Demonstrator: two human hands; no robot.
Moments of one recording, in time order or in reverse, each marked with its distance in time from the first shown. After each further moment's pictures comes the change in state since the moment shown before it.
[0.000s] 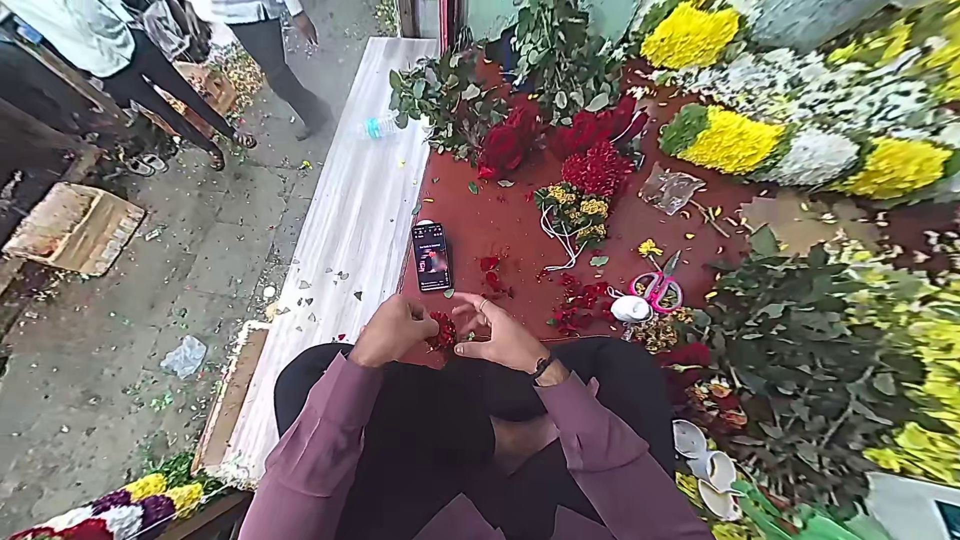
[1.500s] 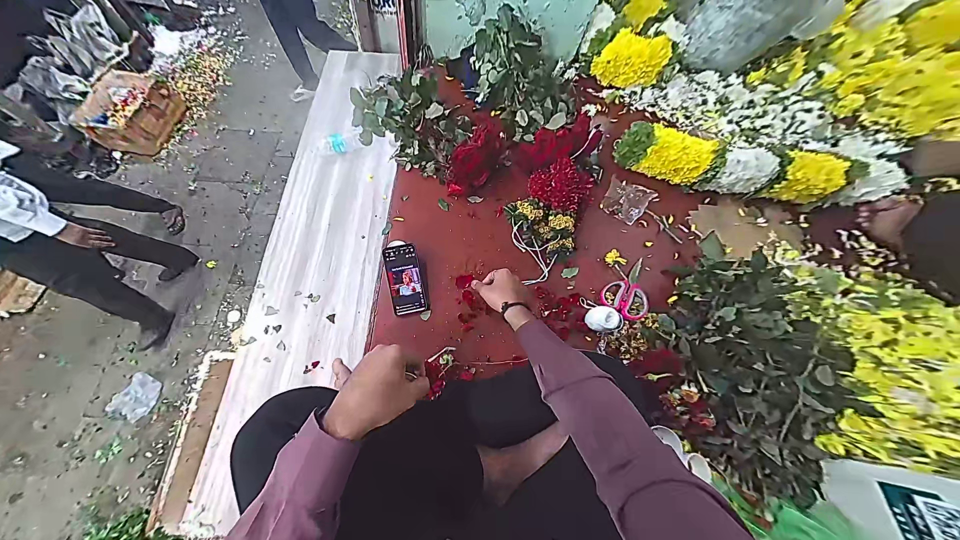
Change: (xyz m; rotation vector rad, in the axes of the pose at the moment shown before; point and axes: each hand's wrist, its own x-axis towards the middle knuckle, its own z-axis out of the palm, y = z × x) left_hand -0.007 0.002 0.014 0.258 -0.132 0.232; right_hand 0.090 0.100 -0.078 -0.435 0.460 0.598
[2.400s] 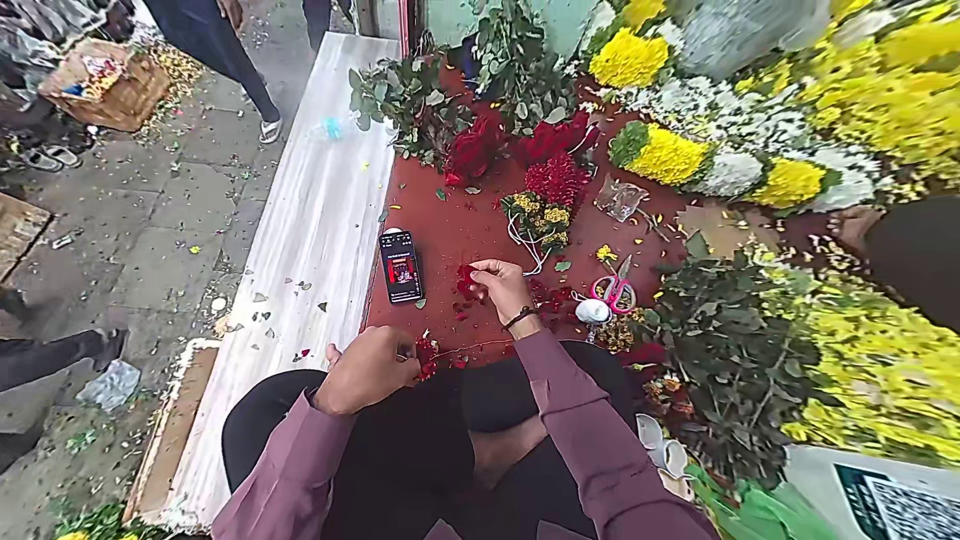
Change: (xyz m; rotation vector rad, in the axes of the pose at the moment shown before) left_hand -0.001 -0.004 -0.005 -0.003 -0.004 -0.011; right_hand -0.067 -0.020 -0.029 0.764 -0.061 -0.244
